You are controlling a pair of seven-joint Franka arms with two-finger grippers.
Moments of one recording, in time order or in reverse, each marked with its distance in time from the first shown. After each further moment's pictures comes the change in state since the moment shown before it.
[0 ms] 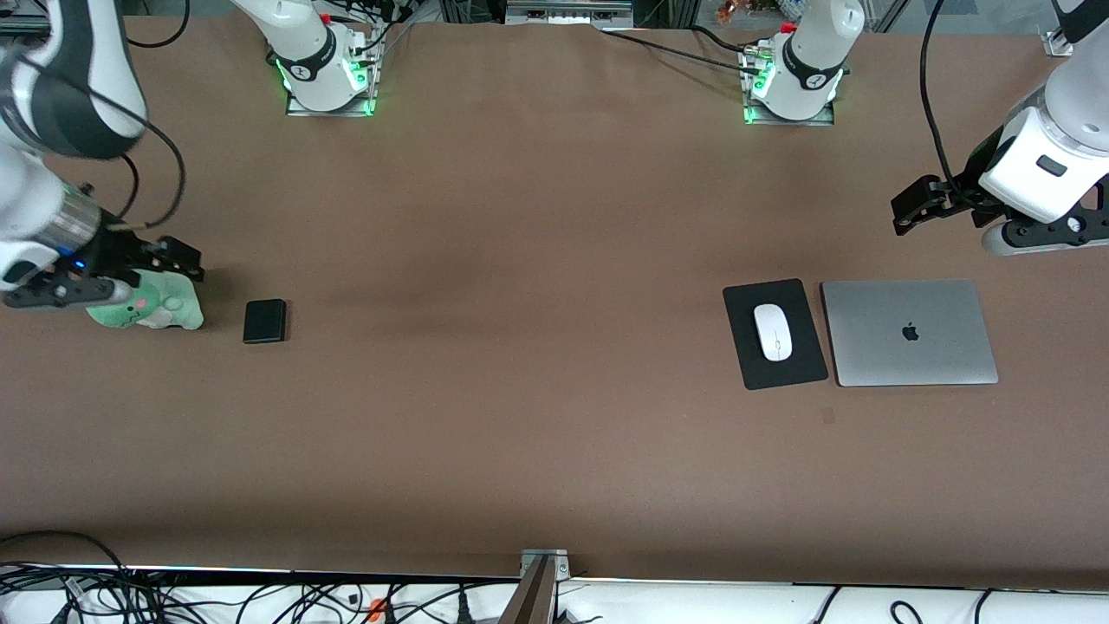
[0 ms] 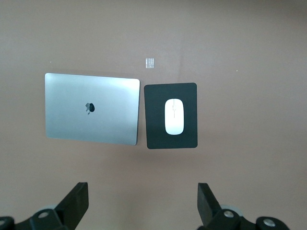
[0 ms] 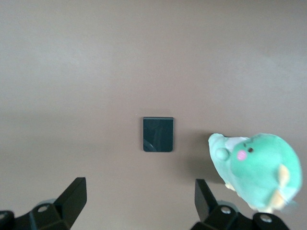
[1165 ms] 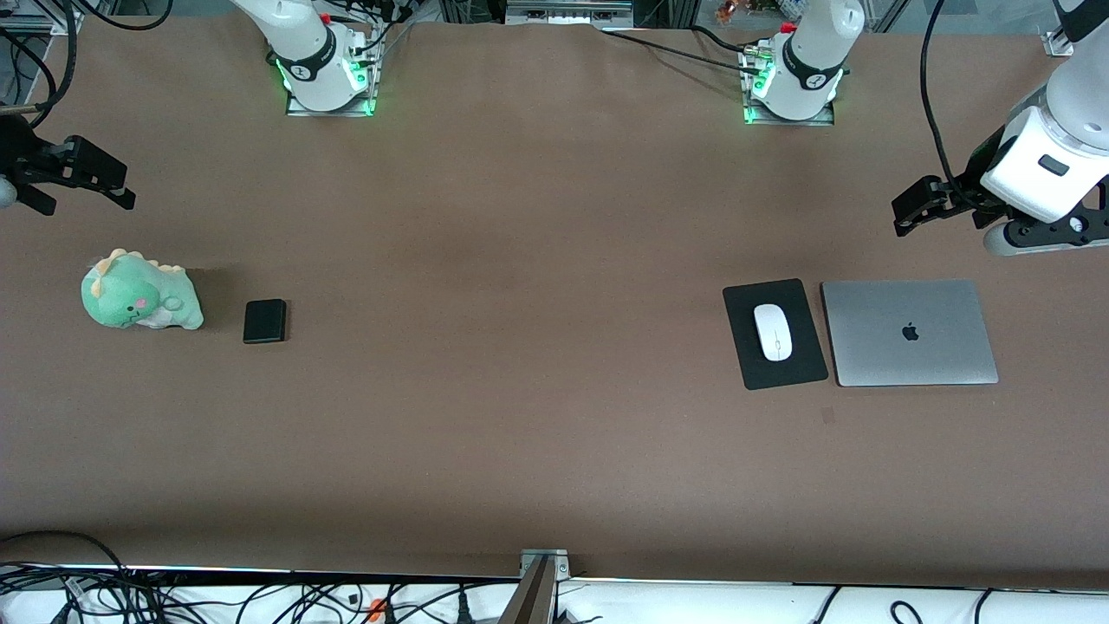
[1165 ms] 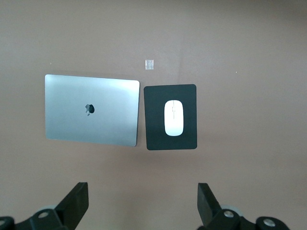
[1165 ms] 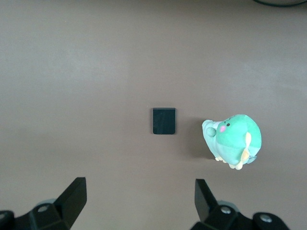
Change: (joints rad) left arm 0.000 0.000 0.000 0.001 0.000 0.003 0.000; right arm -0.001 -0.085 0.023 0.211 -0.001 -0.269 0.040
